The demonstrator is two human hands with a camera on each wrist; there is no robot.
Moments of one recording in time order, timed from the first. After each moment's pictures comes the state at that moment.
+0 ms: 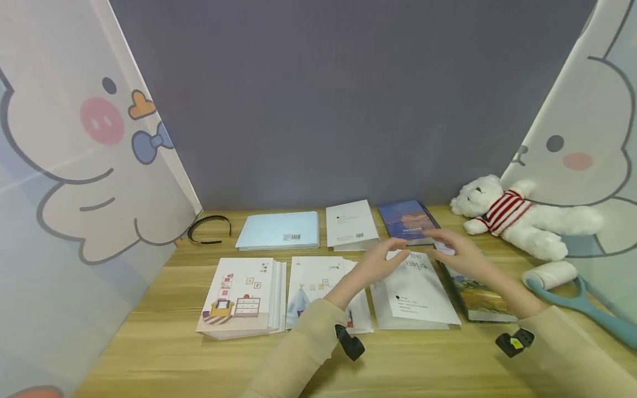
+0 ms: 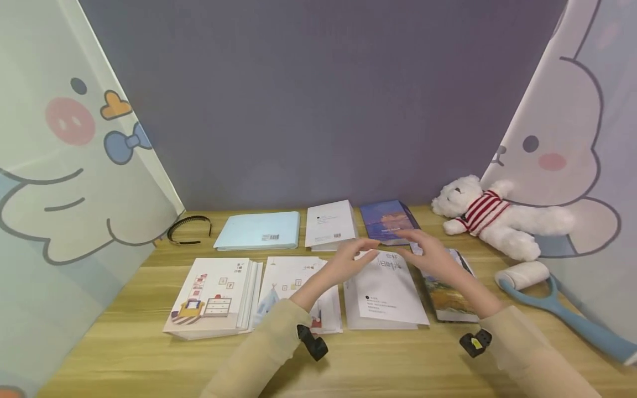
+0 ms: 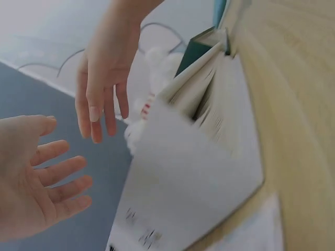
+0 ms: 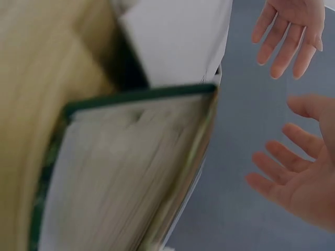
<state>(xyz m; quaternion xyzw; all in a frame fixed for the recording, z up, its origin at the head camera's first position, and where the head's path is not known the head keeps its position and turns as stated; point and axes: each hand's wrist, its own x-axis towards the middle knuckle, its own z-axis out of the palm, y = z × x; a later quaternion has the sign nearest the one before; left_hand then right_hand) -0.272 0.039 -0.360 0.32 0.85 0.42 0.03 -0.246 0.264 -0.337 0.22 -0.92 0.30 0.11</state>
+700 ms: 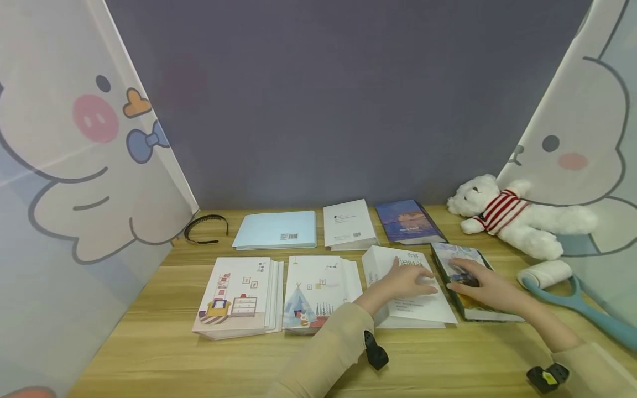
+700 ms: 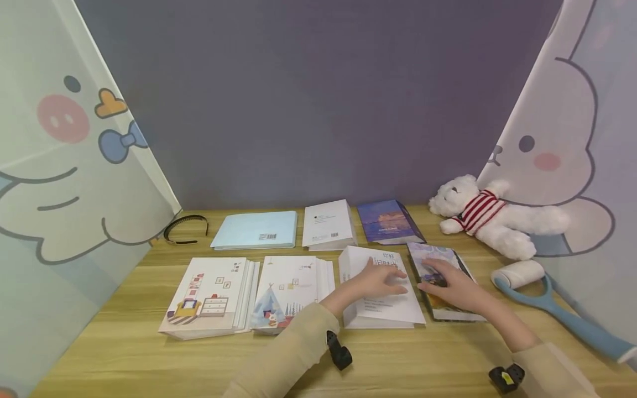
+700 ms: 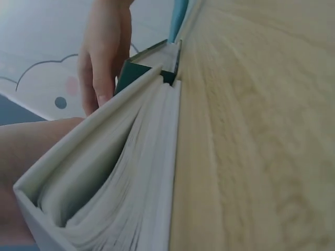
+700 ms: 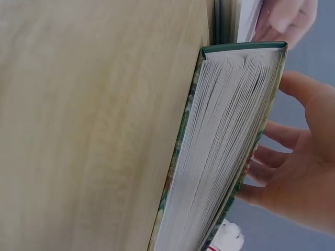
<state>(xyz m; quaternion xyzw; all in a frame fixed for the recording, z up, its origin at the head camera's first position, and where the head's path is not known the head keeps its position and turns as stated) -0.260 0.101 -0.385 0.36 0.91 0.18 0.10 -0.211 0.316 -0.373 0.17 -0.96 0.23 0.02</state>
